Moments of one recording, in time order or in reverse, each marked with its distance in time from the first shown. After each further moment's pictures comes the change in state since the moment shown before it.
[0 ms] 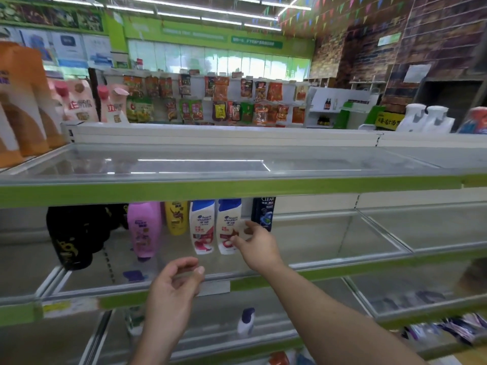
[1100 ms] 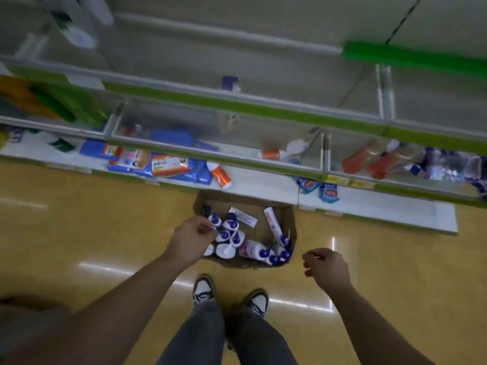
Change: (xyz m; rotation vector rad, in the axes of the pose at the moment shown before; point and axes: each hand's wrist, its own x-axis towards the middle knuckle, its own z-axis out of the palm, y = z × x) left_hand -0.310 -0.343 0.197 0.580 -0.158 -0.750; right_hand -0.272 0.566 -0.117 -0.158 -0.430 0.742
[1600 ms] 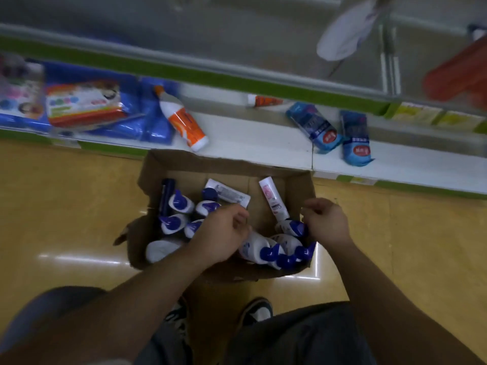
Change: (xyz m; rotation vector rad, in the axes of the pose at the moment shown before) left_hand 0.243 -0.166 0.243 0.132 -0.306 0.283; right_hand 0.301 0.106 0.170 -0.122 0.128 -0.097
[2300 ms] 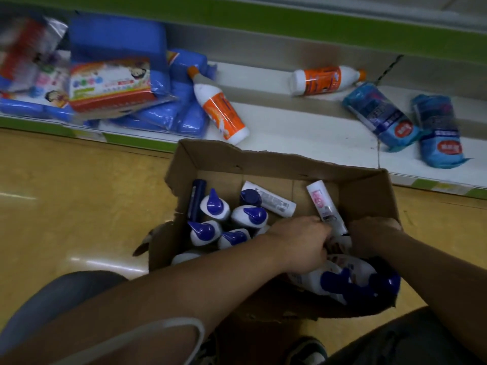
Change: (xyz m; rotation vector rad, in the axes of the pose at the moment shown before) left_hand 0.077 -0.032 0.044 0.508 -0.305 0.416; right_hand 0.094 0.020 0.091 -1.296 -0.459 -0.039
